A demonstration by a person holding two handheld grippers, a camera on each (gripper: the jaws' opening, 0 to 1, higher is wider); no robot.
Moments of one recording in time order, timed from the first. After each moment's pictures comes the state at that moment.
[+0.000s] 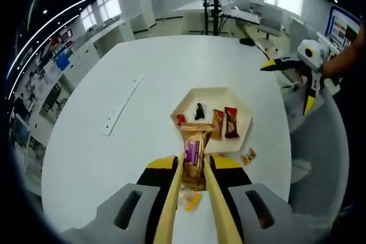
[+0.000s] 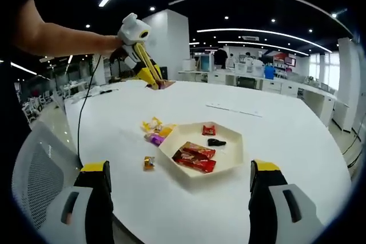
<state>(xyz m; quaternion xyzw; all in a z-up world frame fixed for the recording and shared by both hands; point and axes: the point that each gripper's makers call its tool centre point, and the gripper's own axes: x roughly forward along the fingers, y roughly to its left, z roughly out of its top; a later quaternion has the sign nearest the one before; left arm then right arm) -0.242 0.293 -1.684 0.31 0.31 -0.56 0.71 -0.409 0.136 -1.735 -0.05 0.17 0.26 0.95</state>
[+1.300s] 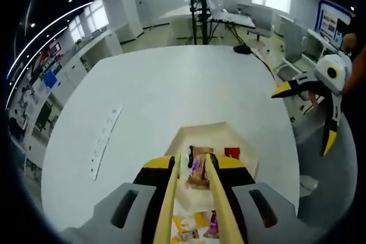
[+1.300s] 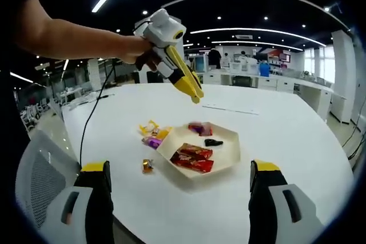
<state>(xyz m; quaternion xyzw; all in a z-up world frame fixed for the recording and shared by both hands) -0.237 0.172 -1.698 0.31 0.28 -0.60 0.68 -0.409 0.132 -1.733 -0.03 0.17 0.25 0.95</state>
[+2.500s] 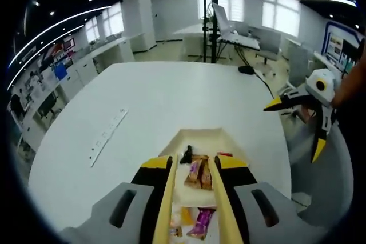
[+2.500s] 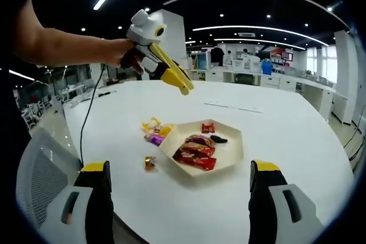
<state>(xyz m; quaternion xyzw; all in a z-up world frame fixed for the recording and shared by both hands) -0.253 0.207 -1.687 0.23 0.25 -0.59 0.73 -0.410 0.135 -1.737 -0.03 0.18 0.26 0.95</state>
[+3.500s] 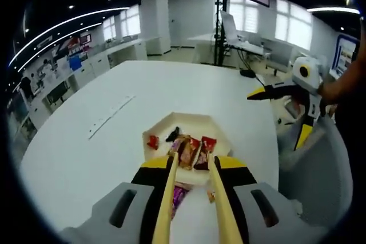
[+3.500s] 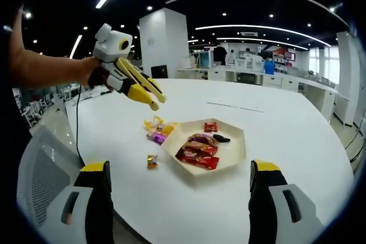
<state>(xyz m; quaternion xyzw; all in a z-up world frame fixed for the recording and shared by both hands) -0.314 0.252 -1.708 0.19 0.24 -0.55 0.77 -0.412 0.140 -1.738 -0.04 0.19 0.27 0.95</state>
